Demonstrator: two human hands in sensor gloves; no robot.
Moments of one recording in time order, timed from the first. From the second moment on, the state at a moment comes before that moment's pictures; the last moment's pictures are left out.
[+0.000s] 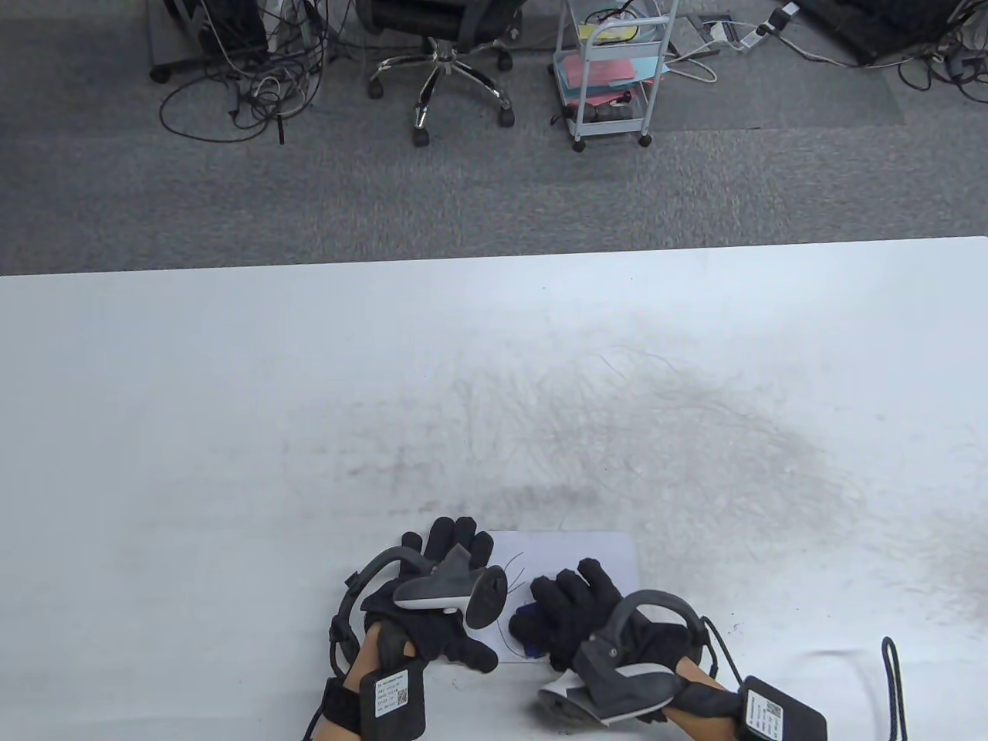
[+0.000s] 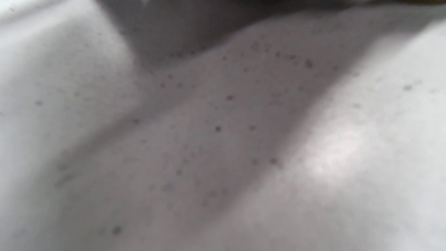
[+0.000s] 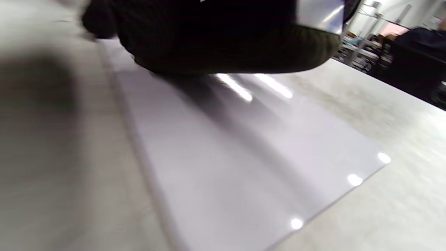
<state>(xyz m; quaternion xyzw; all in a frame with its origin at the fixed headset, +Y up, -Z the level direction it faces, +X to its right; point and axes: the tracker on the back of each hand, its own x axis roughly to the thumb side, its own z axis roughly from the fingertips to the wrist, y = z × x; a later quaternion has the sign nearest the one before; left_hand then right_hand) -0.092 -0.799 -0.178 -0.34 -0.29 -0.13 0.89 0.073 -0.748 -0.130 -0.41 -0.06 -0.89 0.20</state>
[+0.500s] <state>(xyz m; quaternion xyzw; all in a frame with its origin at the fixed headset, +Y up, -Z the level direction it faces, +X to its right) -0.092 -0.799 -0.178 -0.34 -0.29 -0.13 0.89 0.073 -0.749 -0.195 -0.36 -0.01 -0.92 0.15</state>
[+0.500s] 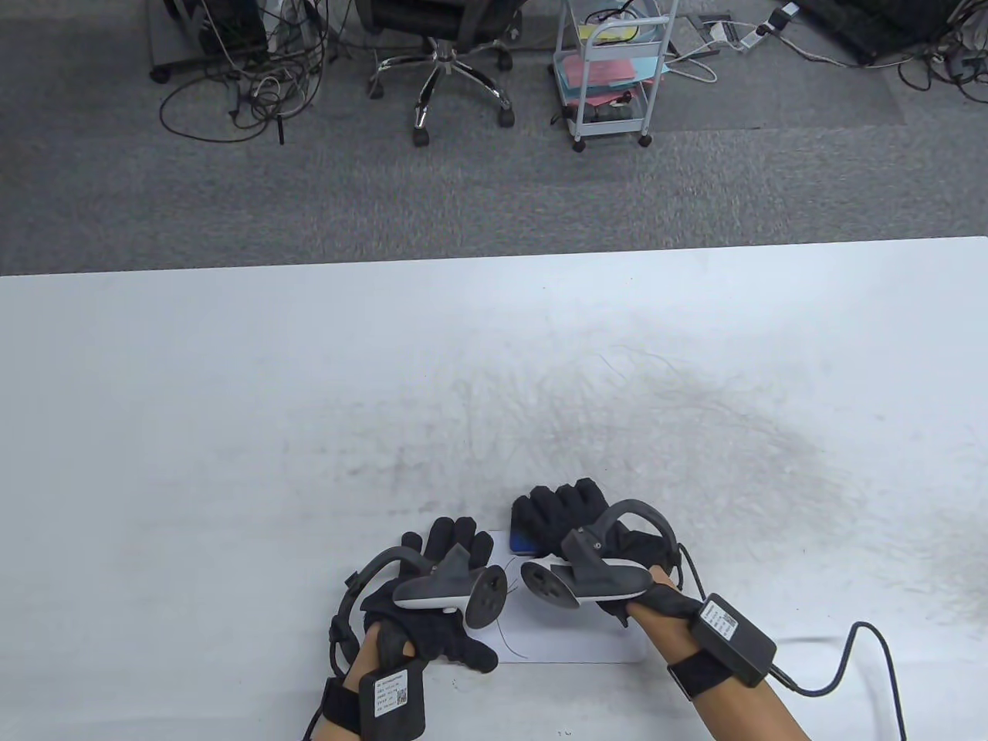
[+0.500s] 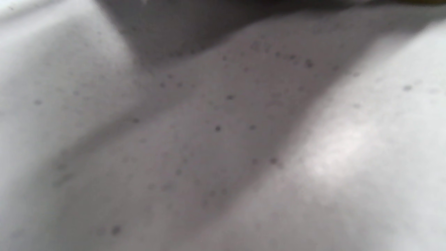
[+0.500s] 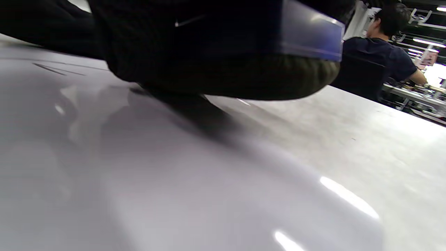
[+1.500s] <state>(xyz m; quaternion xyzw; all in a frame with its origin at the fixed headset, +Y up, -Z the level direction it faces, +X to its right) -0.093 -0.799 -0.178 -0.34 -0.29 -0.13 0.89 0.068 -0.747 -0.176 -0.39 -0.03 -0.90 0.17</state>
